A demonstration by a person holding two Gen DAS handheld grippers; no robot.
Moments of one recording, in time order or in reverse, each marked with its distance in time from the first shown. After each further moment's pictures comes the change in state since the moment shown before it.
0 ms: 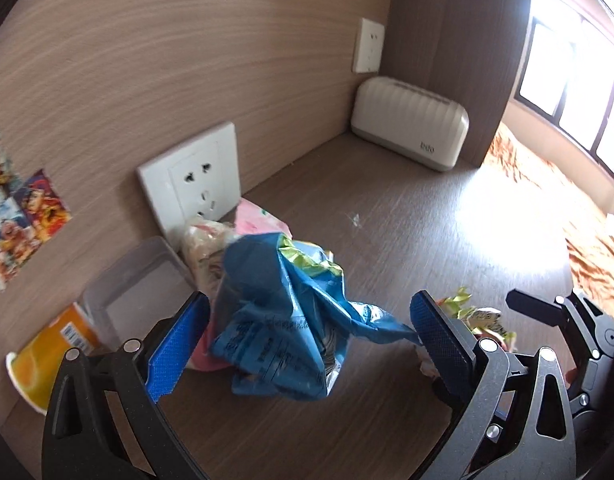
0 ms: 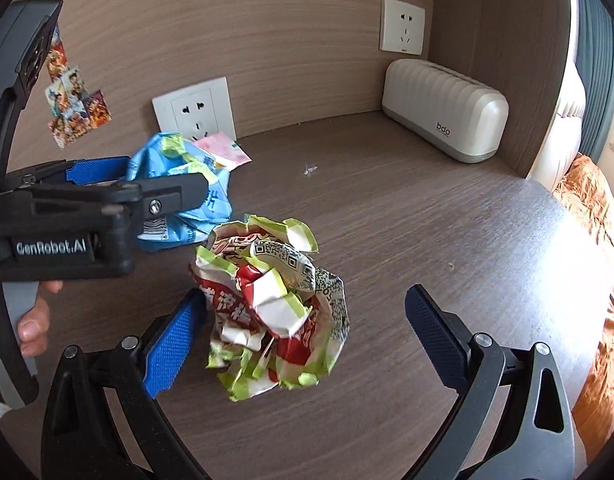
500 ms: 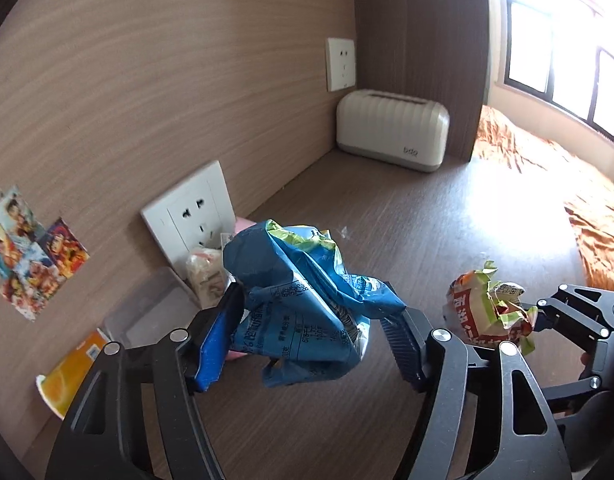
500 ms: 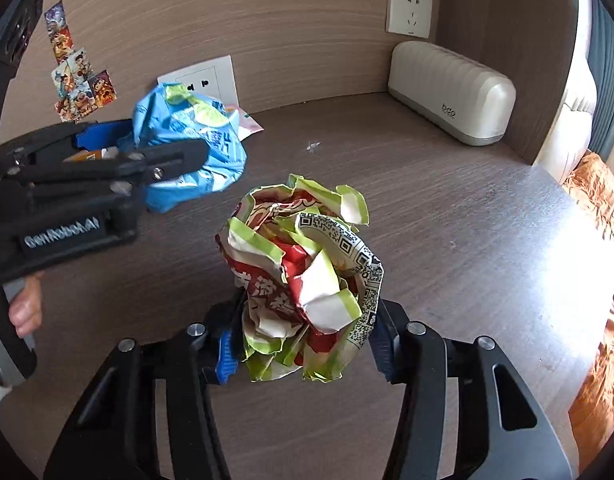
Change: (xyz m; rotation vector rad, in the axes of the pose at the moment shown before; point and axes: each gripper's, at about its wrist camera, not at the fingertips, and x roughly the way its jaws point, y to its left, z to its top) left arm -0.029 -0.028 -0.005 0.125 -0.096 0.069; right arm -0.019 -0.010 -0.018 -0.030 0.017 0.026
